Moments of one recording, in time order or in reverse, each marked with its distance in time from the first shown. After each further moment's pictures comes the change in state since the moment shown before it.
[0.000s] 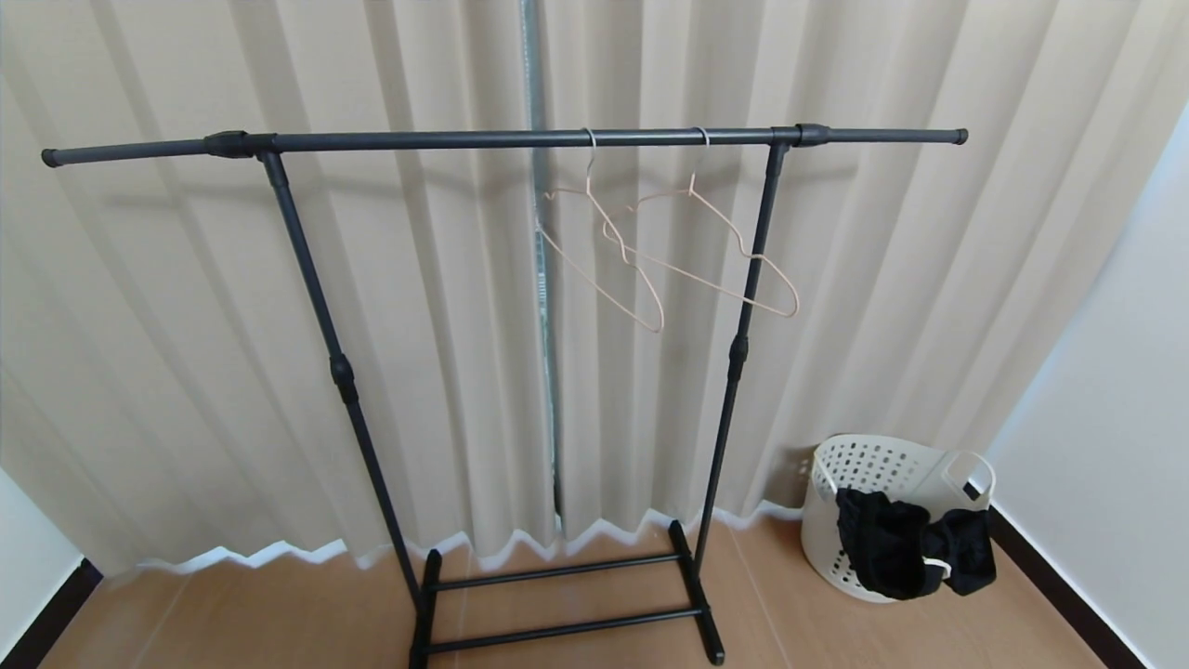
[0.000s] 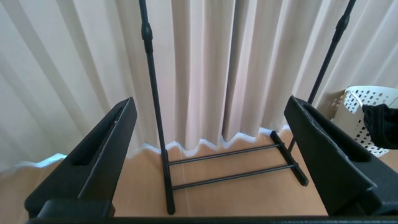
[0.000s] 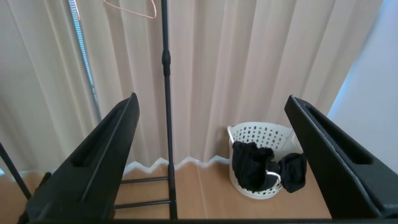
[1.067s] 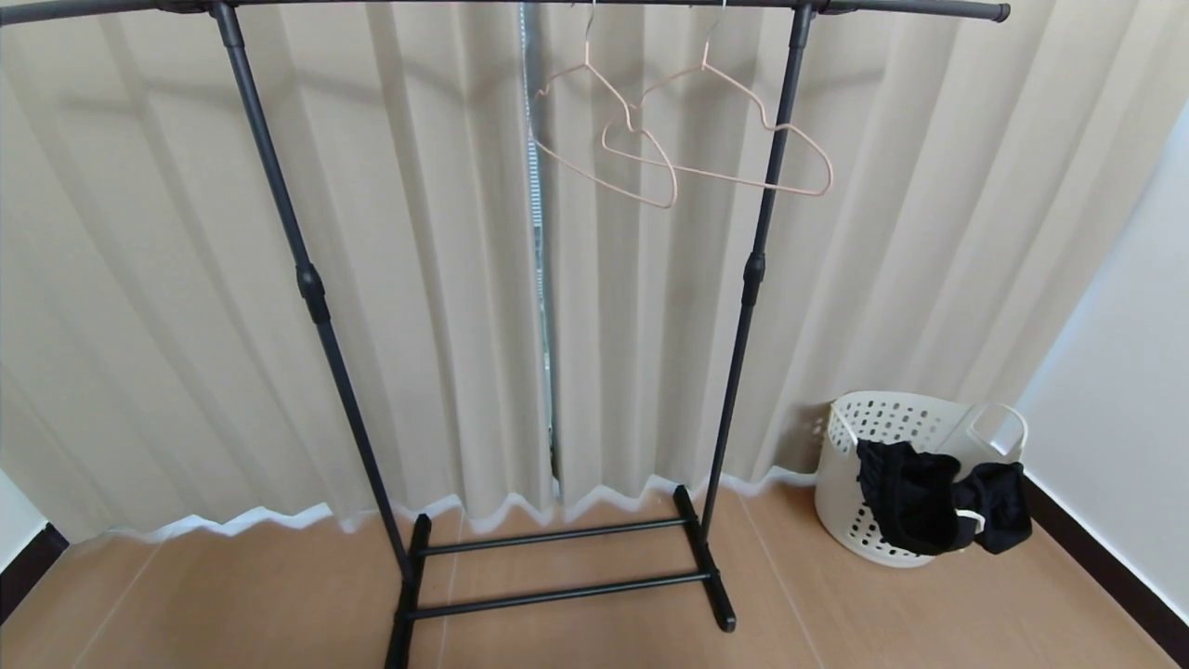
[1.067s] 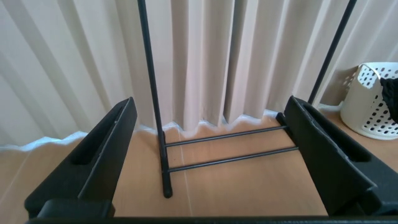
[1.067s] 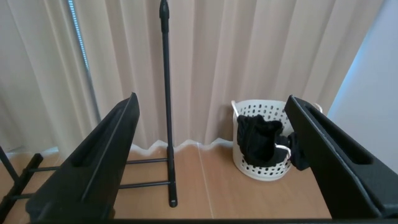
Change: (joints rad) left arm 0.000 0.000 0.000 0.000 0.000 0.000; right arm 0.000 0.000 0.000 -0.002 0.000 0.000
